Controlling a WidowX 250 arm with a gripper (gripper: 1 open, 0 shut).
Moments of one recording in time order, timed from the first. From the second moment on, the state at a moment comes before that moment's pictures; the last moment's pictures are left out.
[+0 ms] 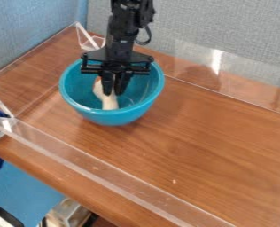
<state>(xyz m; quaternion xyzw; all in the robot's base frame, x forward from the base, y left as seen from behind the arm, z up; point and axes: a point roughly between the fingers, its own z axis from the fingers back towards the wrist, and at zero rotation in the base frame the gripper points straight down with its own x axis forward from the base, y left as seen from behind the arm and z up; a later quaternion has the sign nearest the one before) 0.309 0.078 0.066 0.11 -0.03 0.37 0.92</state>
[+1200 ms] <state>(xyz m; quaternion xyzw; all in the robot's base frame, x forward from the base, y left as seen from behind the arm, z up) 0.309 0.079 0.058 0.11 -0.03 0.39 0.91</state>
